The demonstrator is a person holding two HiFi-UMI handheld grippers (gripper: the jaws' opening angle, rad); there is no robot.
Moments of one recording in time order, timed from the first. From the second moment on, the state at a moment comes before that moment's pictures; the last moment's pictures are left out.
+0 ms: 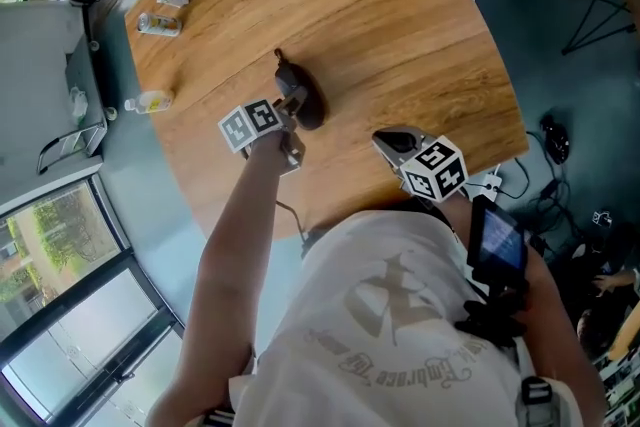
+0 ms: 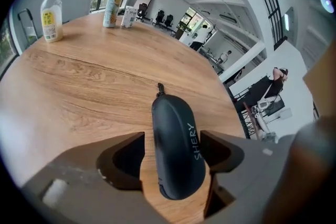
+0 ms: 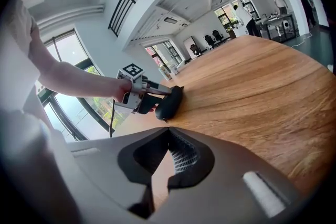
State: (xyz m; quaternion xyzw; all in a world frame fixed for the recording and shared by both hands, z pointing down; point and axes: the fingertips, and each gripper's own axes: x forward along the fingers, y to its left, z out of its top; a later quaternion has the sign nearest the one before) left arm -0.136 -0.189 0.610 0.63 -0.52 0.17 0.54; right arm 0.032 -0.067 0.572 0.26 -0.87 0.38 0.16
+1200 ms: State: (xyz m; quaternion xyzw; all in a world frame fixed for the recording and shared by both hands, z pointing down) left arm -0.082 -0.117 0.603 0.66 -0.40 0.10 0.63; right arm 0.040 -0.048 0.584 0.26 -0.86 0.41 0.16
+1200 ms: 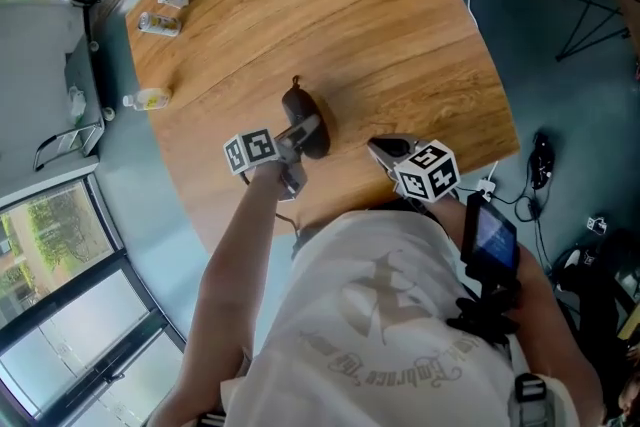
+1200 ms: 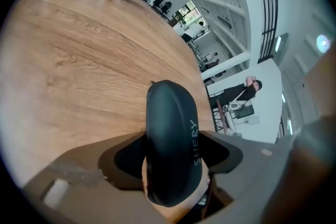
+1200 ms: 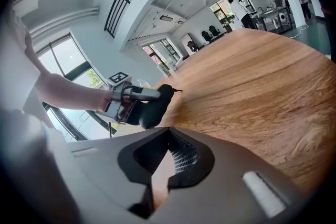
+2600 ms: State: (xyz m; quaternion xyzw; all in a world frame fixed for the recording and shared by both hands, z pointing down) left arm -0.197 -0.062 0.449 0.66 -0.34 -0.32 0.59; right arm -0.132 0.026 0.484 0.11 -0.95 0.24 0.14
